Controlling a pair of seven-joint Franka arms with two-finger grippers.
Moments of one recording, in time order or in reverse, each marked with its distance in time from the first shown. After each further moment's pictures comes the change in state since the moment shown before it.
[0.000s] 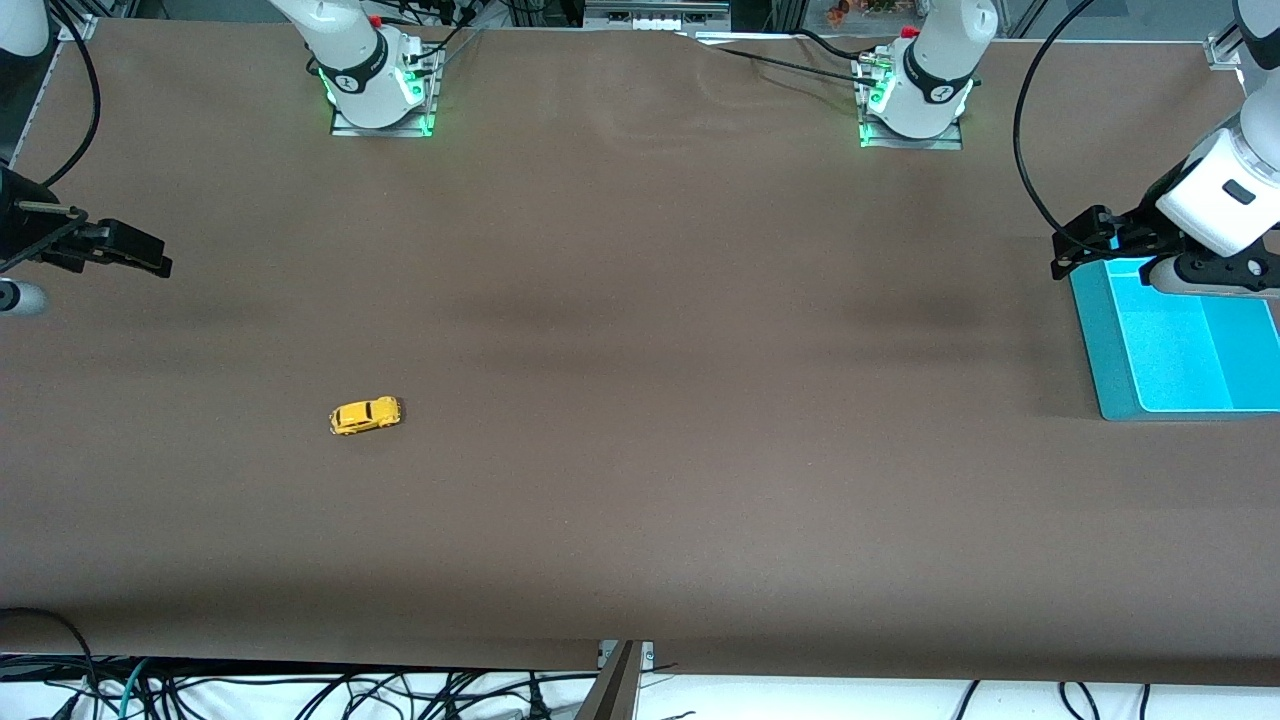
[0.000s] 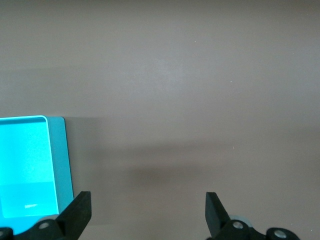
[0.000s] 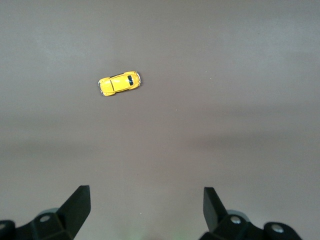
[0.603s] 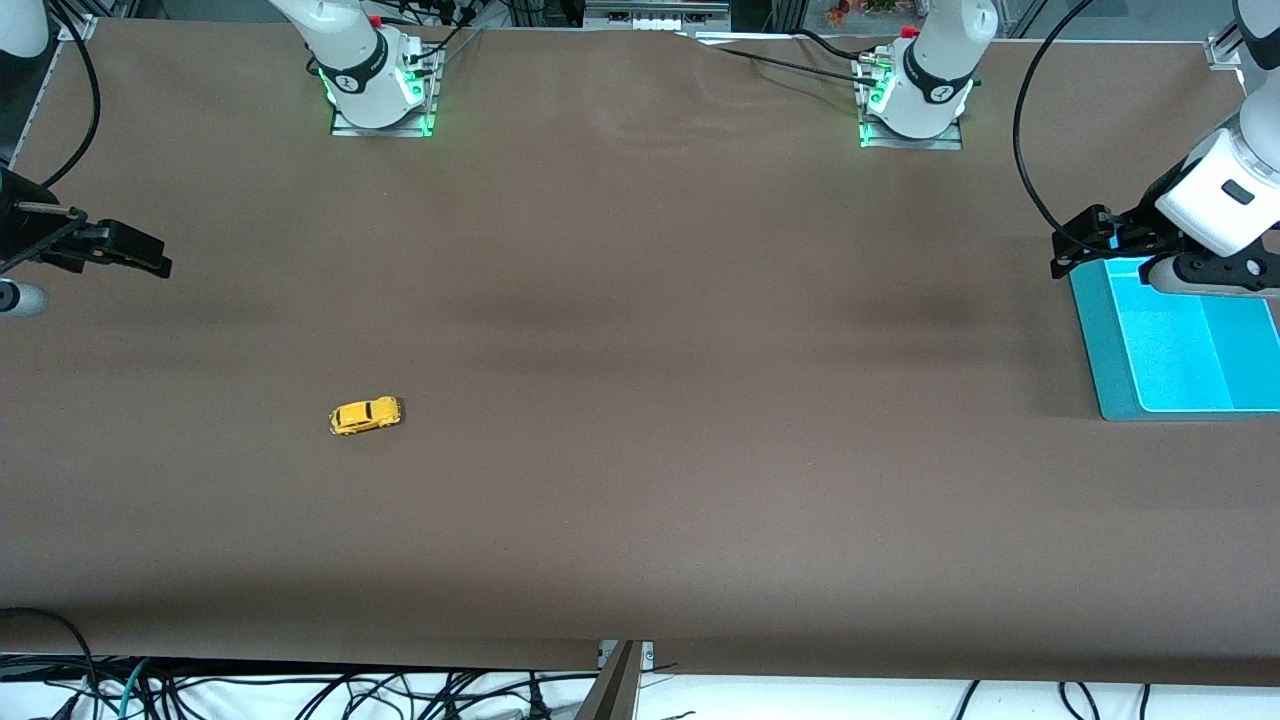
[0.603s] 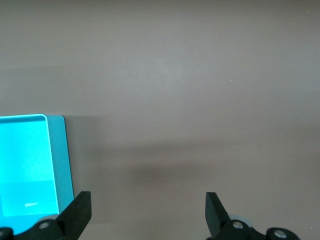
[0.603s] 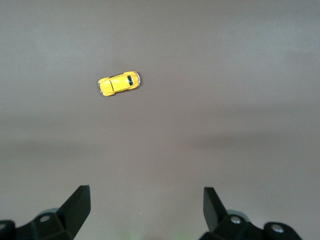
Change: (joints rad) left arm 0.000 0.000 0.000 0.000 0.000 -0.006 0.000; right arm 0.000 0.001 -0.002 0.000 0.000 0.001 0.000
